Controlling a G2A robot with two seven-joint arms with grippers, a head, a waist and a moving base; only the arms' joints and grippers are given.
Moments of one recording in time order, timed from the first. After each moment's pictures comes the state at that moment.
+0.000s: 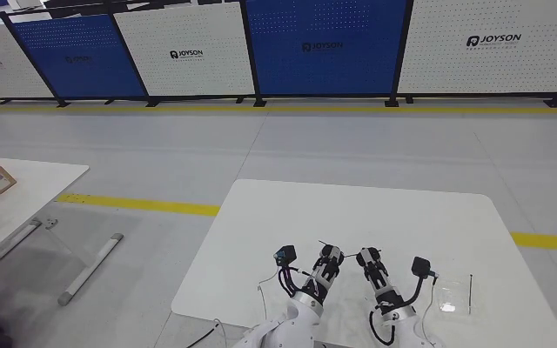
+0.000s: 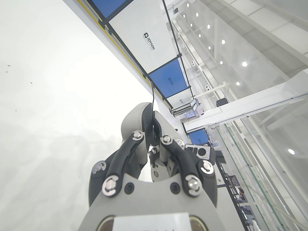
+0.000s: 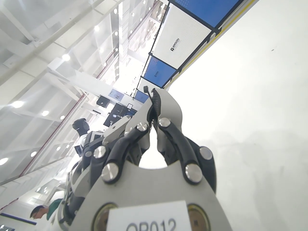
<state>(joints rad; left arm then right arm) 1.47 -1.33 -0.83 -1.68 0.18 0.14 0.38 -1.46 -1.21 0.97 -1.52 -0.18 -0.25 -0.18</state>
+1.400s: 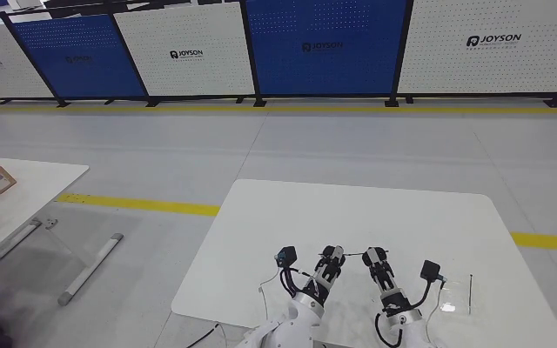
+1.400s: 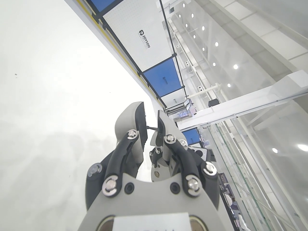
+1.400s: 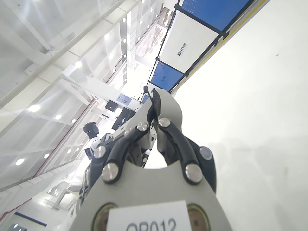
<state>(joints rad) 1.48 -1.35 -0.85 -1.66 0.16 0.08 0.36 -1.51 -1.24 1.04 -1.54 -0.17 -0.32 -0.16</state>
